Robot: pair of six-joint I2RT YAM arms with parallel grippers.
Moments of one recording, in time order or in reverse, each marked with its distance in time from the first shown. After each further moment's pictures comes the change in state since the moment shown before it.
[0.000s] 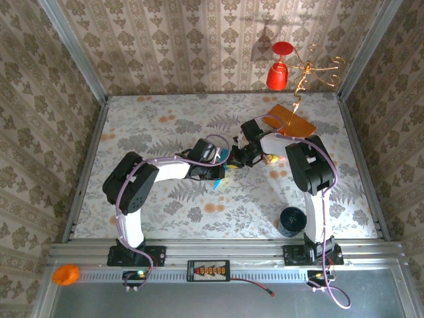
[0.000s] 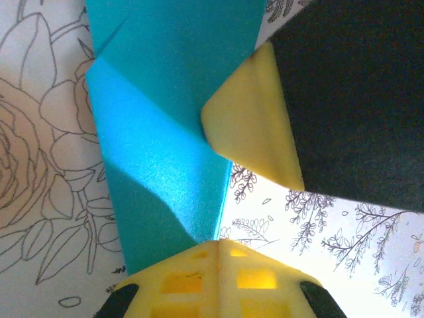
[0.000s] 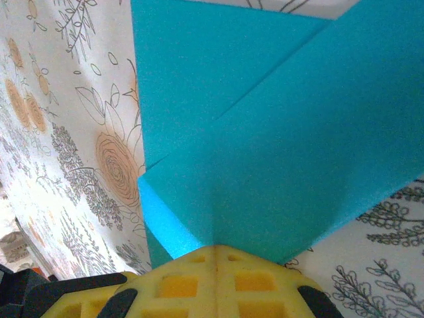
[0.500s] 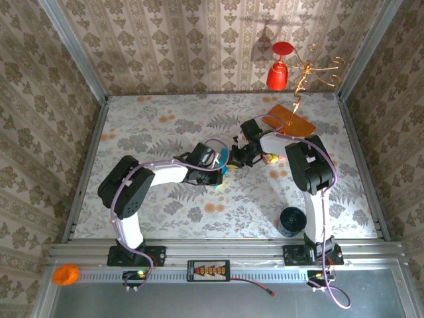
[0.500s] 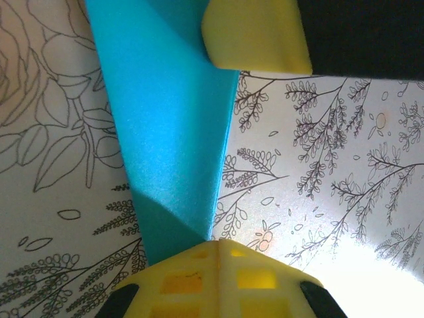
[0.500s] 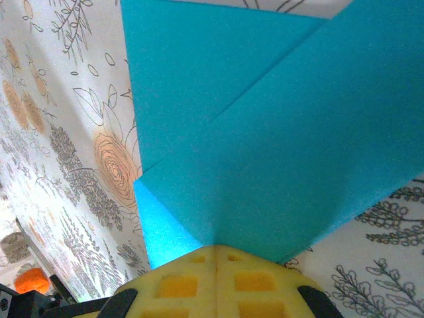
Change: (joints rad) left arm -0.019 -0.056 -0.054 -0.054 -0.005 0.028; right arm 0.000 0.006 0.013 -0.019 0.000 0.003
